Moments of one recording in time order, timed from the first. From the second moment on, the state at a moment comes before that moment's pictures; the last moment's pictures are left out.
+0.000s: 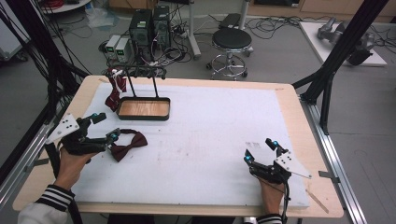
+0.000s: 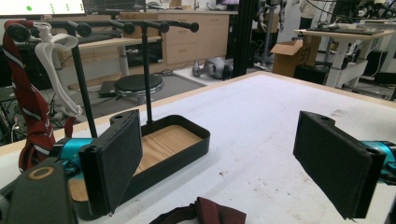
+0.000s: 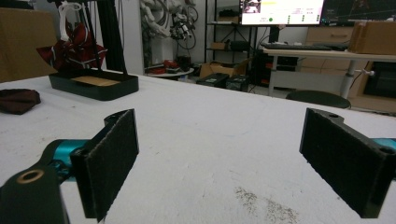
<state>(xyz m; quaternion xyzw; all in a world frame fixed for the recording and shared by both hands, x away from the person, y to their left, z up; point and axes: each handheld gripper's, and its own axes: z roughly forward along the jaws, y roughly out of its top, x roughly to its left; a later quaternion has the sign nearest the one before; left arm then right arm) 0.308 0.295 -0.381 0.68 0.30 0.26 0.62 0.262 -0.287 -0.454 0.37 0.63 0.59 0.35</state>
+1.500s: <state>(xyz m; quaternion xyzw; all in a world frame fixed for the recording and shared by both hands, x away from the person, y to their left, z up) 0.344 0.265 -0.372 0.89 0.28 0.13 0.35 0.262 -0.288 -0.454 0.38 0.62 0.59 0.35</state>
